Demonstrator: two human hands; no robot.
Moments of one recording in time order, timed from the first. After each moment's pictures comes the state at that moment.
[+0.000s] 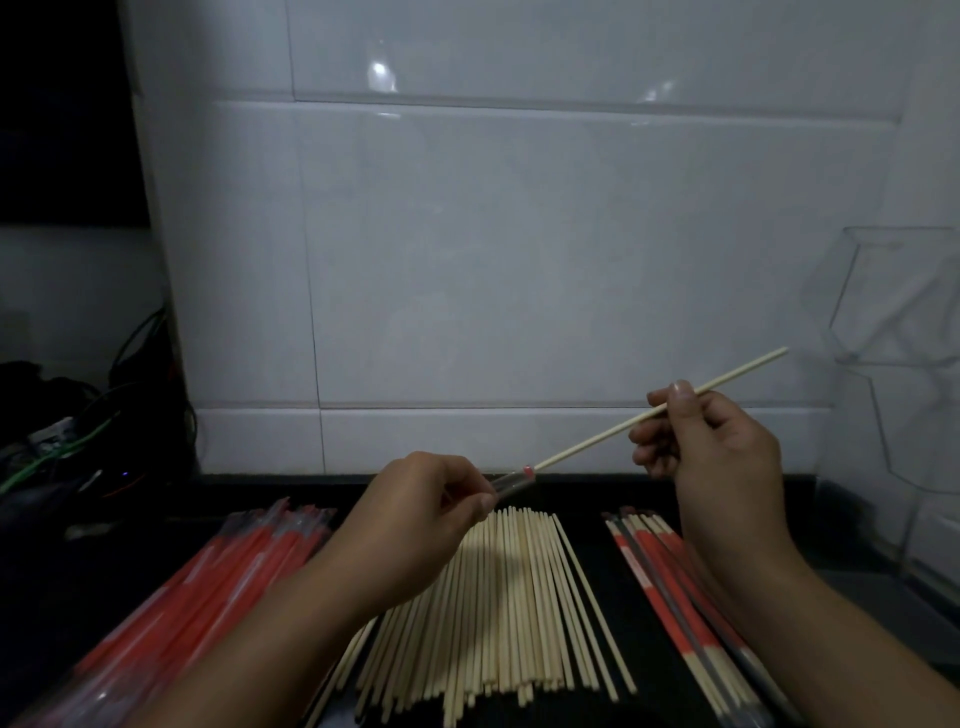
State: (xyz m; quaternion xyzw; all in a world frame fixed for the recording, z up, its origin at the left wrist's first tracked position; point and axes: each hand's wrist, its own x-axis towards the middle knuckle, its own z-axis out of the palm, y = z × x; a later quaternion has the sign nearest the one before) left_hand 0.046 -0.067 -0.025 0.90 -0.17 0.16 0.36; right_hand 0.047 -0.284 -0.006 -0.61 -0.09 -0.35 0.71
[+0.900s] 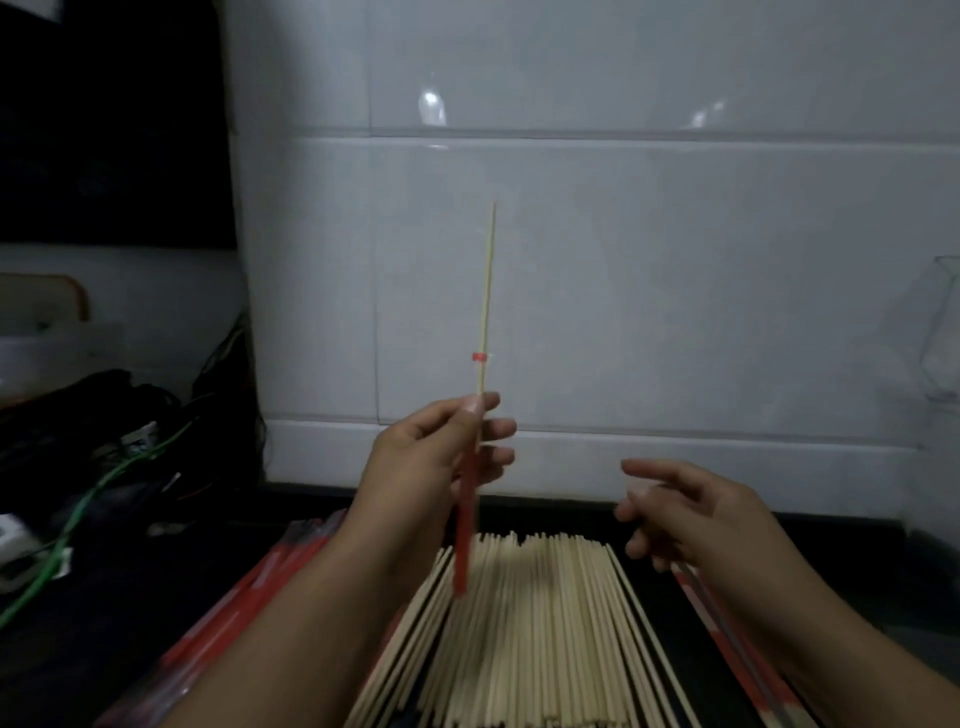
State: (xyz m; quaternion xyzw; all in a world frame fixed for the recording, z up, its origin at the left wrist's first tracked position) left_hand 0.039 -0.051 0.009 0.57 -0.10 0.14 0.80; right_hand 0.046 -0.268 -0.016 -0.75 -0.12 -0.11 0.64
